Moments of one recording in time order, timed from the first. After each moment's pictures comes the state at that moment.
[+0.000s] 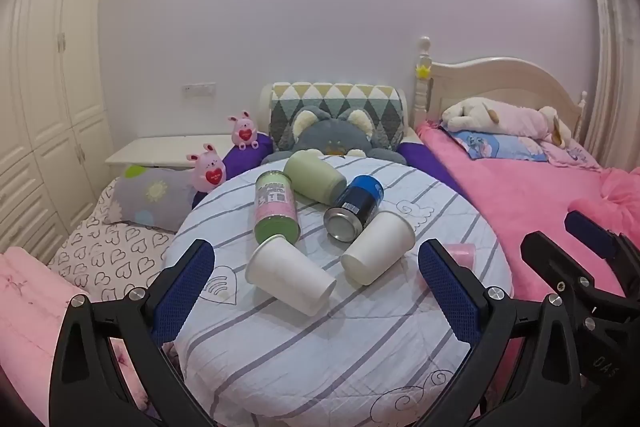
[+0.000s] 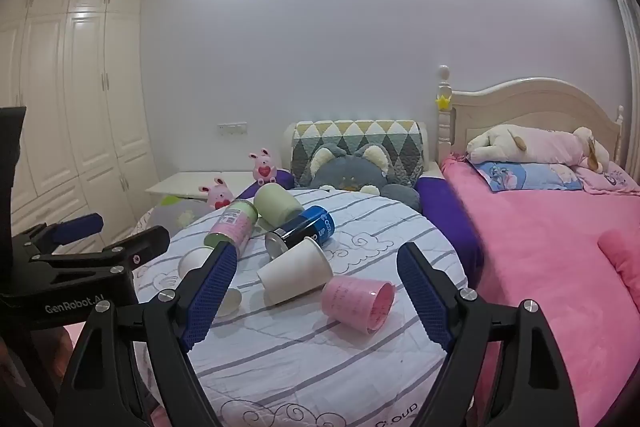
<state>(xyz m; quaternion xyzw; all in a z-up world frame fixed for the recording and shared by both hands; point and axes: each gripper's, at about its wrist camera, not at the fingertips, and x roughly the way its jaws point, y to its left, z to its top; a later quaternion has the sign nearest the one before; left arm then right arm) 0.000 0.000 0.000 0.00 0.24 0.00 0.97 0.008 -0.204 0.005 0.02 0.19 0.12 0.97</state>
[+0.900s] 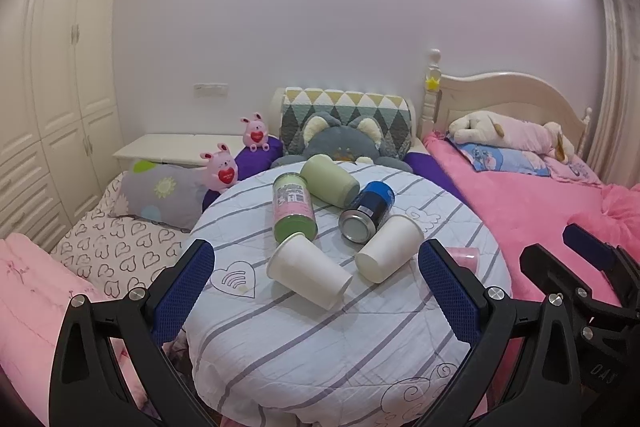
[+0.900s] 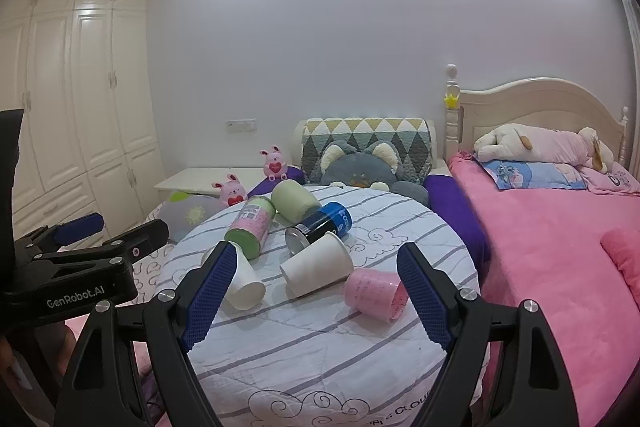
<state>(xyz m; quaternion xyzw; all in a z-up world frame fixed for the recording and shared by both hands) -0.019 0.026 0.009 -0.03 0.23 0.01 0.97 -0.008 -0.185 0.012 0.01 0.20 0.13 0.97</state>
